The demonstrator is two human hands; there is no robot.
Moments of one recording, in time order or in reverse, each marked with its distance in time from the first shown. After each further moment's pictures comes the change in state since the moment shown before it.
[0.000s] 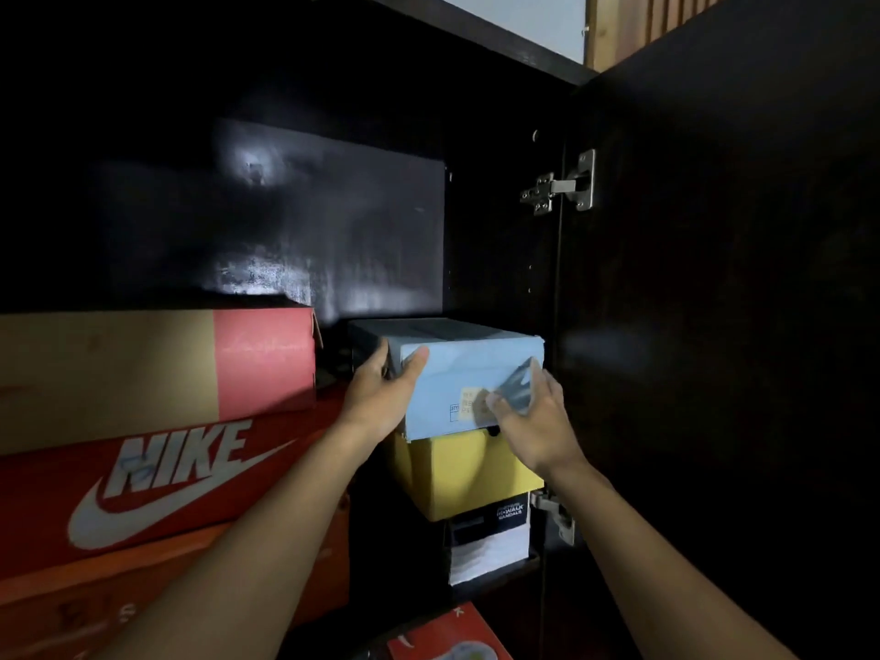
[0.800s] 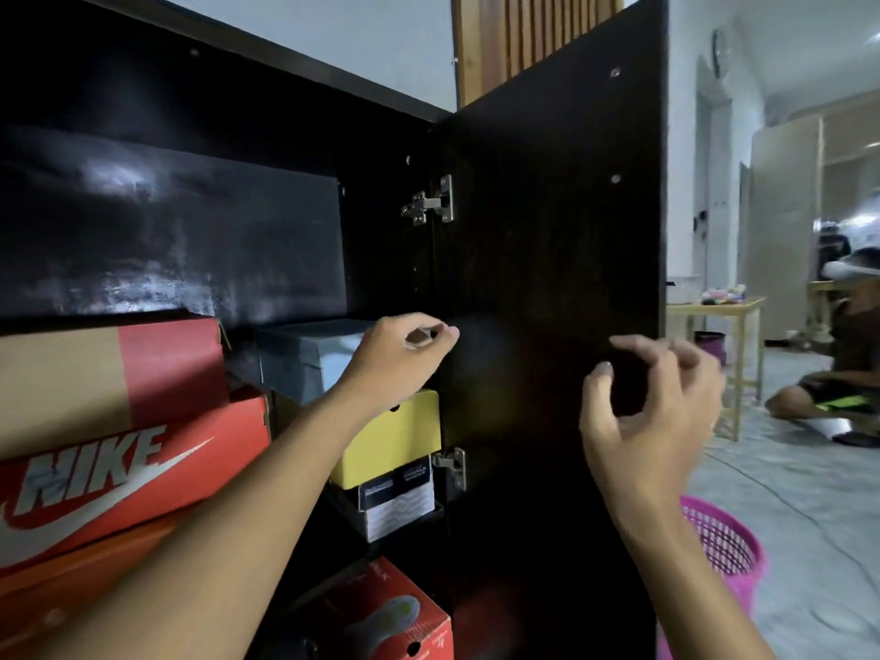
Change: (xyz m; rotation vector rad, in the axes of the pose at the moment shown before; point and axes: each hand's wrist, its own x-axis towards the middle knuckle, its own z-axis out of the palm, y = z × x) left_hand -0.089 0.100 0.056 0.211 -0.299 0.342; right_hand -0.176 -0.035 -0.157 -0.248 1.057 -0.440
